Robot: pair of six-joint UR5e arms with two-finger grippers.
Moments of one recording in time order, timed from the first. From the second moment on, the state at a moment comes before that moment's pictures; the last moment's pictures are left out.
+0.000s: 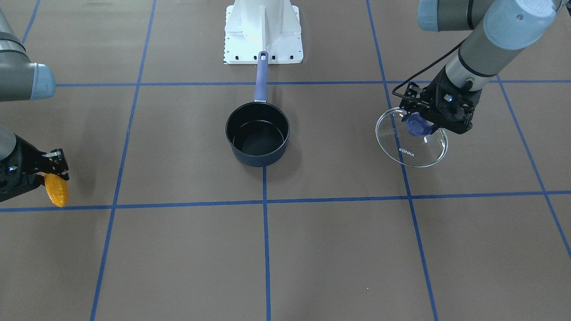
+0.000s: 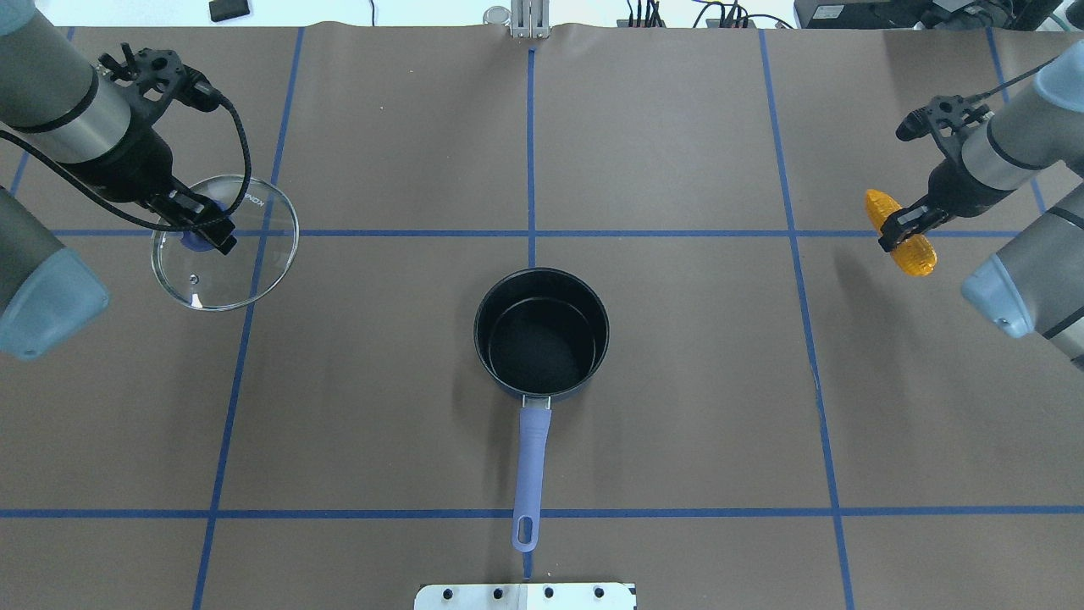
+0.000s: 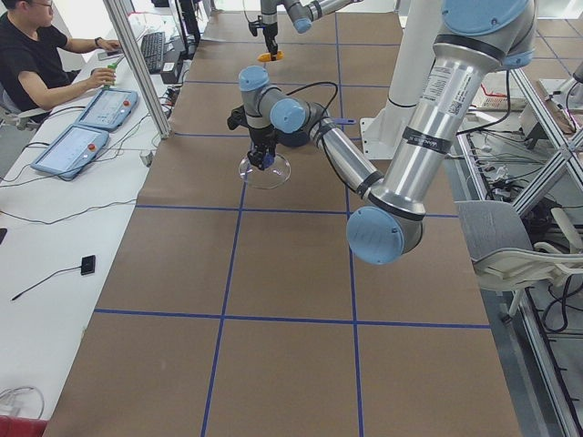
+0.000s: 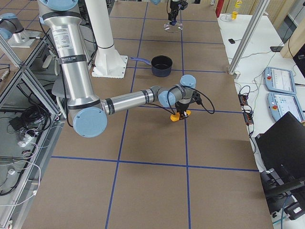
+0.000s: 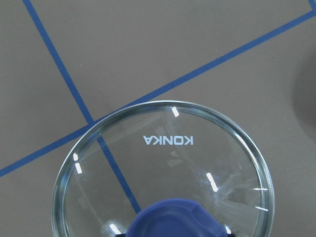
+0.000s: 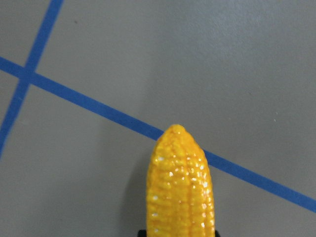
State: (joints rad) left arm -0.97 -1.93 -1.95 -1.38 -2.24 -0.28; right arm 1.03 -1.32 1.63 -1.39 2.24 0.34
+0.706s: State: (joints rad) left arm -1.03 -1.83 -1.93 -1.38 -2.24 -0.15; right arm 0.74 -1.00 1.74 -1.51 2.19 0.84
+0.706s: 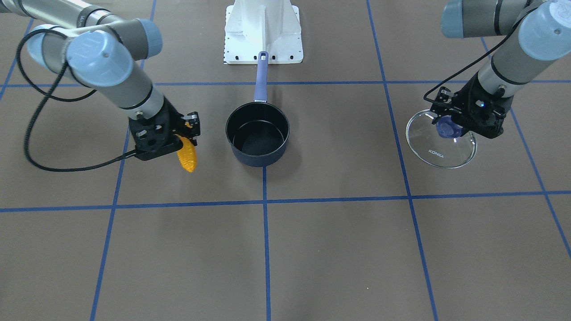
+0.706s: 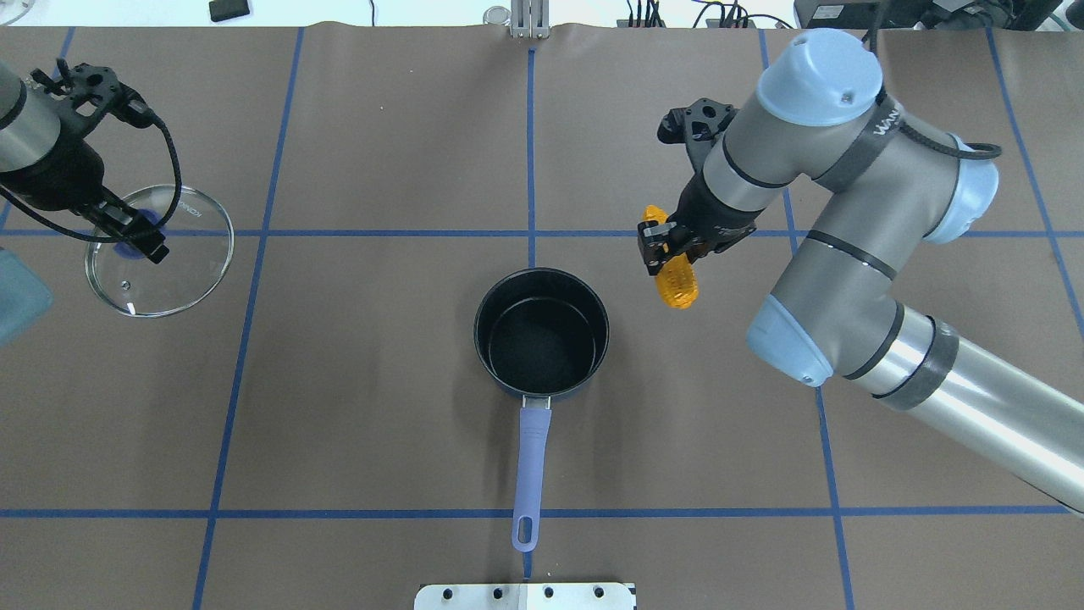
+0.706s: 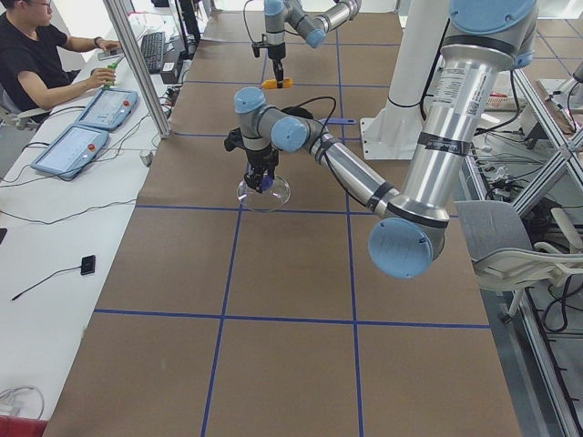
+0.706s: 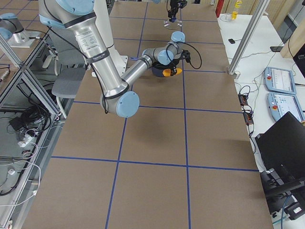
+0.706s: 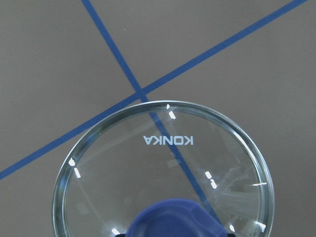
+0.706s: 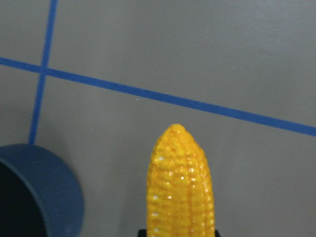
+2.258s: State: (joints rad) left arm -1.02 -1.77 -1.70 -1.59 -2.28 -0.18; right arm 0.55 -0.85 1.72 -1.50 2.05 0.91
